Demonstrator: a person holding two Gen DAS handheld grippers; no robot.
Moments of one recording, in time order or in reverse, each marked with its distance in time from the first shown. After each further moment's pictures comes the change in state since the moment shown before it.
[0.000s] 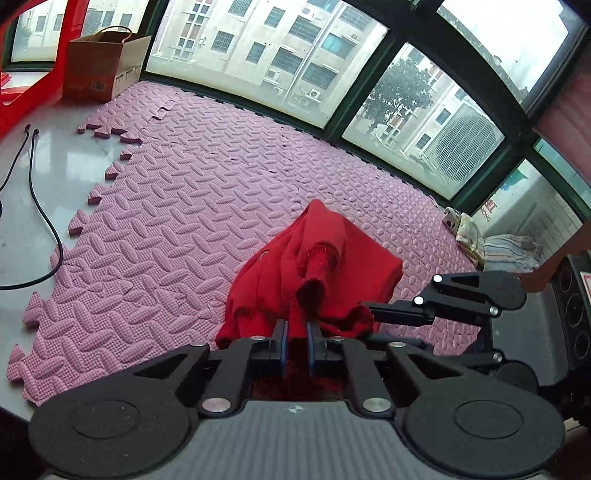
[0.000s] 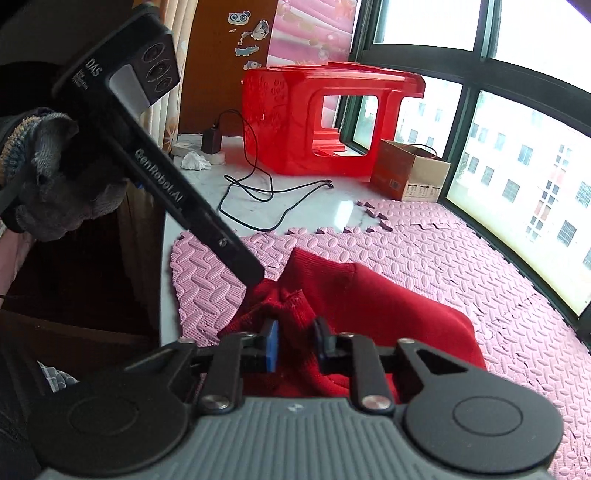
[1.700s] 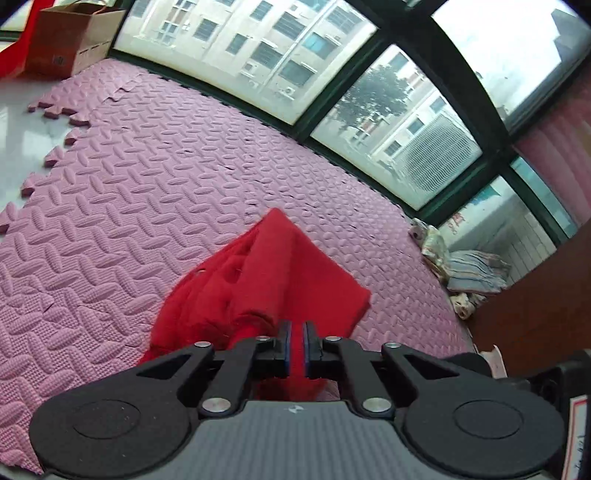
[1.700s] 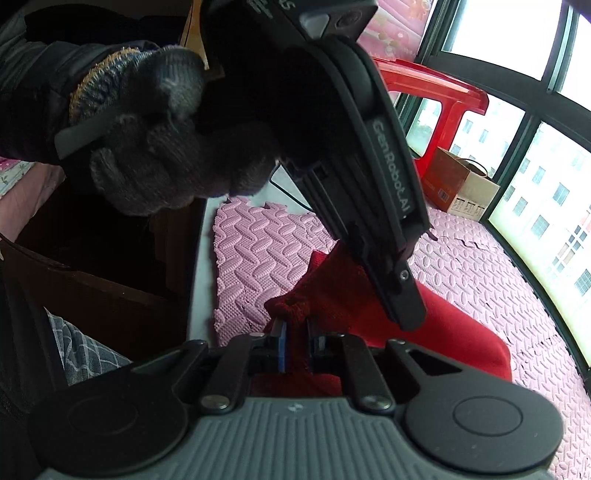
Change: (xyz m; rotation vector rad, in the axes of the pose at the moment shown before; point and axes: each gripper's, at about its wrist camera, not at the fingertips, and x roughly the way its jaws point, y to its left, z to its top) left arm 0.048 0.004 0.024 -0.113 -0.014 -0.121; right arm 0.035 0.047 -0.007 -0.219 0.056 0.080
